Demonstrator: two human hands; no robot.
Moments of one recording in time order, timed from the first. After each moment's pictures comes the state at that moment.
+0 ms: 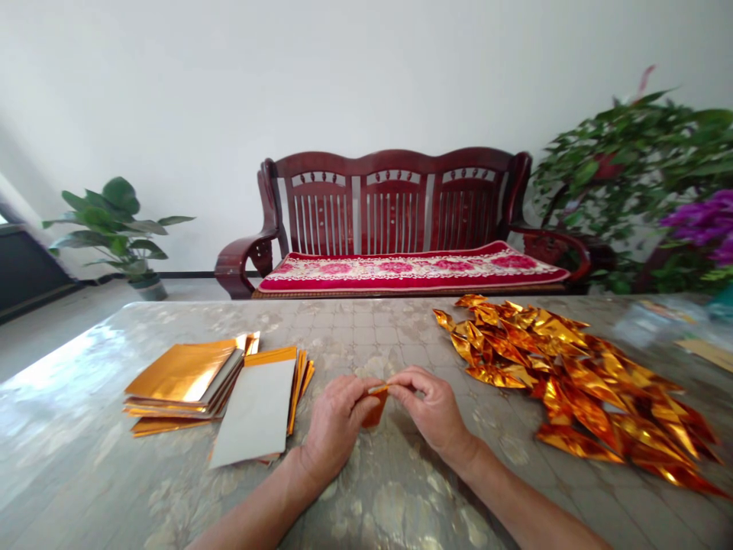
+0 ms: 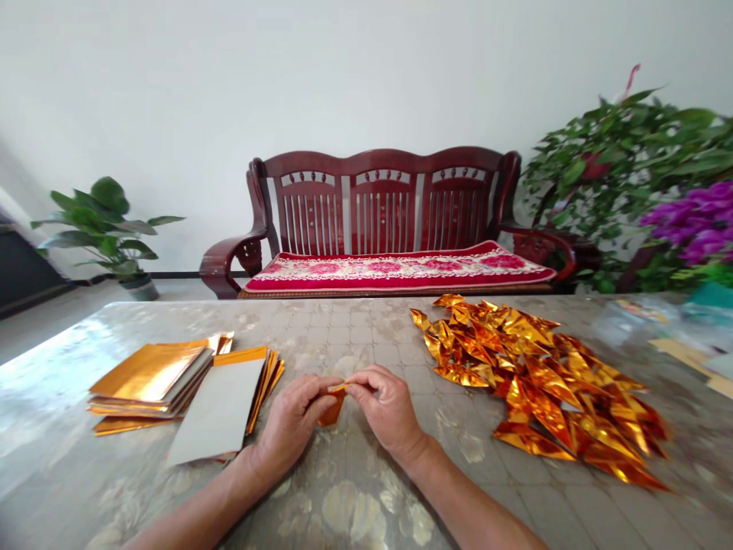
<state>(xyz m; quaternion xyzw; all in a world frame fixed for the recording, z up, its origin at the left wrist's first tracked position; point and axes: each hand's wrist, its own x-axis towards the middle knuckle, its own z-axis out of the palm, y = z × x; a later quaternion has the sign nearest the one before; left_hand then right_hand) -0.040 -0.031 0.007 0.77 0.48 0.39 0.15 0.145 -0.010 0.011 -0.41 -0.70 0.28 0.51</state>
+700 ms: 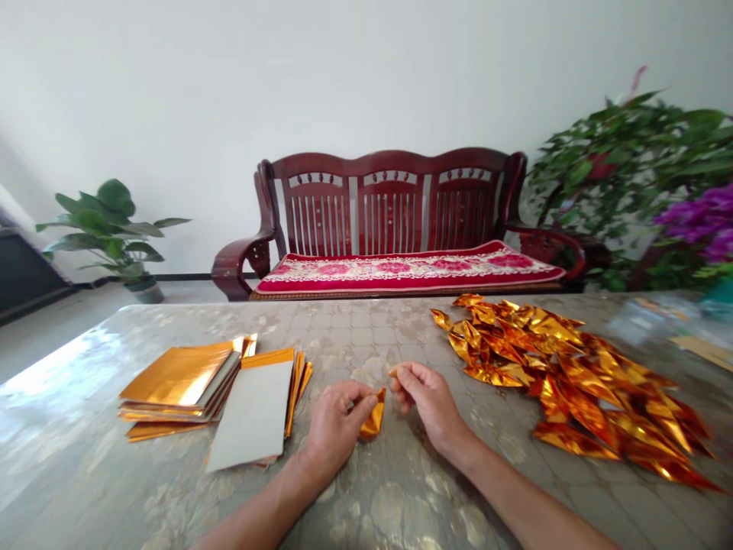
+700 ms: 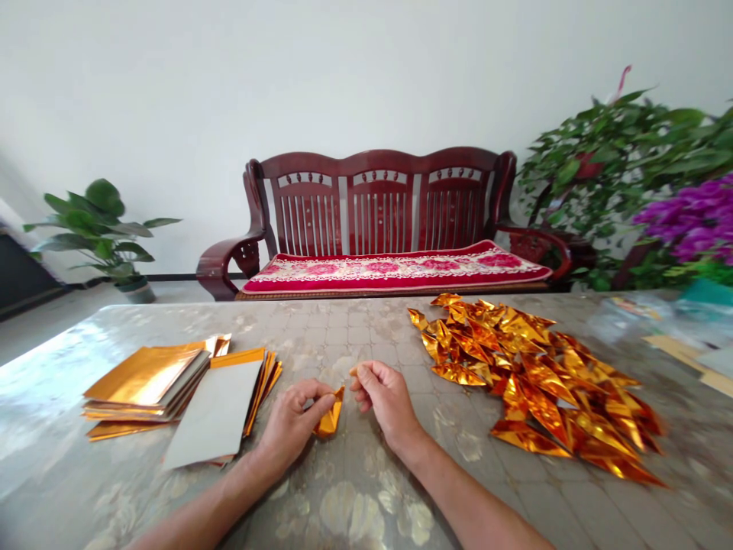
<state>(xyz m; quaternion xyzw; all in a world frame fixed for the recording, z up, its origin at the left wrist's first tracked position) -0.033 -0.031 0.007 0.71 0.53 0.39 0.25 0.141 -0.007 0.004 -0.43 -0.49 0.56 0.51</state>
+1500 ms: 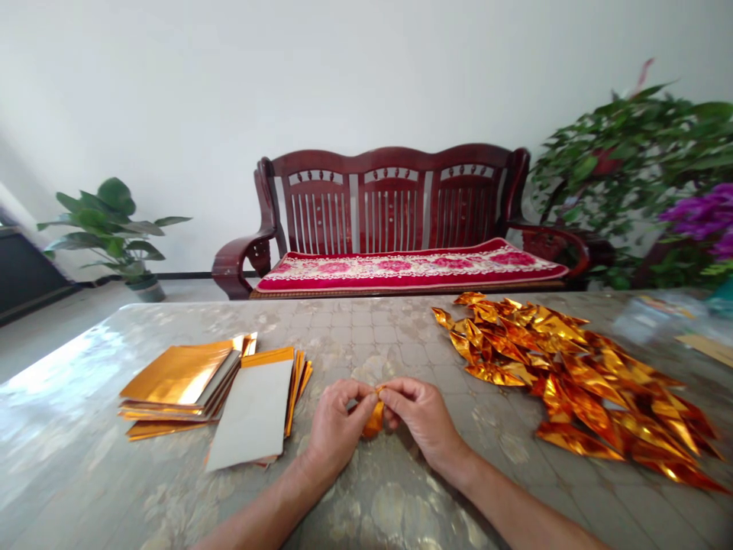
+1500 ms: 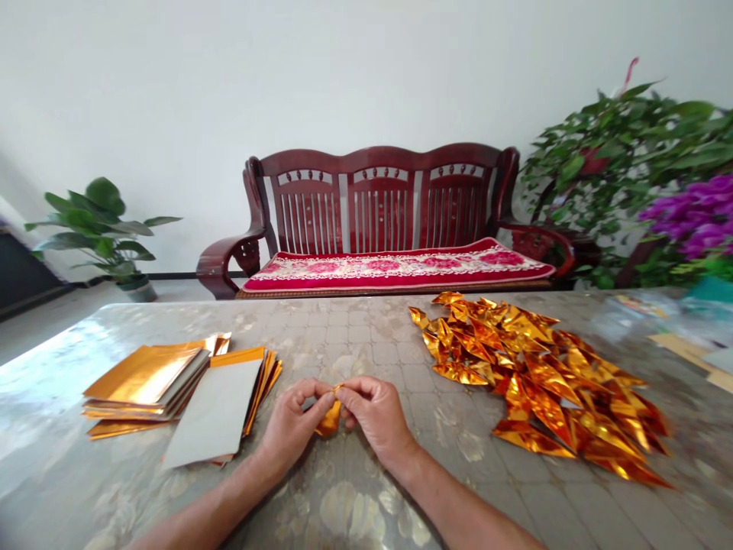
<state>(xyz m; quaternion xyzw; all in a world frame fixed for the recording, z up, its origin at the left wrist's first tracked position) -0.028 -0.031 0.004 0.66 0.55 0.43 0.28 0.127 -0.019 0.000 -0.45 -0.49 0.57 0.49</state>
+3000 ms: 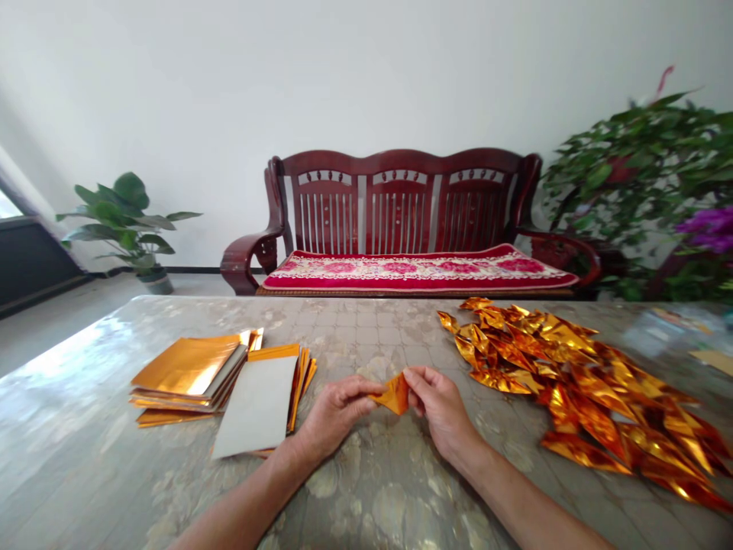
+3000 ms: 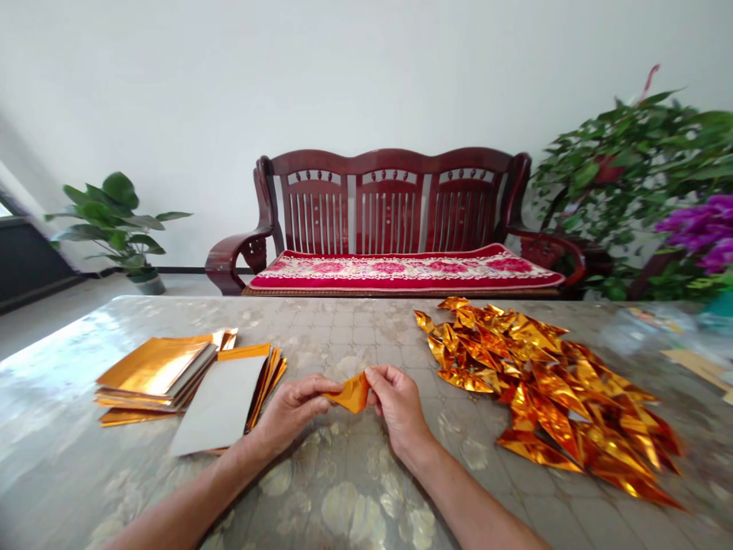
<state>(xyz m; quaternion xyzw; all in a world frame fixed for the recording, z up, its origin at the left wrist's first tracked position) -0.050 -0.023 0.012 0.69 0.42 0.44 0.39 0.143 -0.004 0.000 -0.47 -0.42 0.55 0.54</state>
